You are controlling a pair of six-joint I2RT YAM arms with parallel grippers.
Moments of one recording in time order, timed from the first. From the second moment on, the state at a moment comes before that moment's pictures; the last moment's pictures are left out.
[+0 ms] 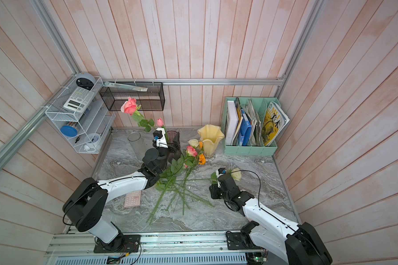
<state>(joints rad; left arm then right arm) -0.68 1.59 0.91 0.87 -0.39 -0.07 0.60 1.01 0.41 -0.20 -0.02 0.54</state>
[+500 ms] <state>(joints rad) -0.89 1.23 0.87 0.12 -0.27 -0.10 0.59 1.03 0.40 -0.19 -0.03 0.55</state>
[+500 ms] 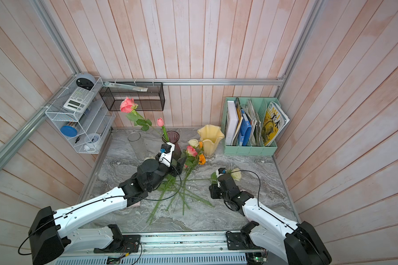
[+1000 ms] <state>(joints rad) -0.83 1.52 0.87 -0.24 -0.07 -0.14 0.59 1.08 0.40 -0.19 -0.06 0.58</state>
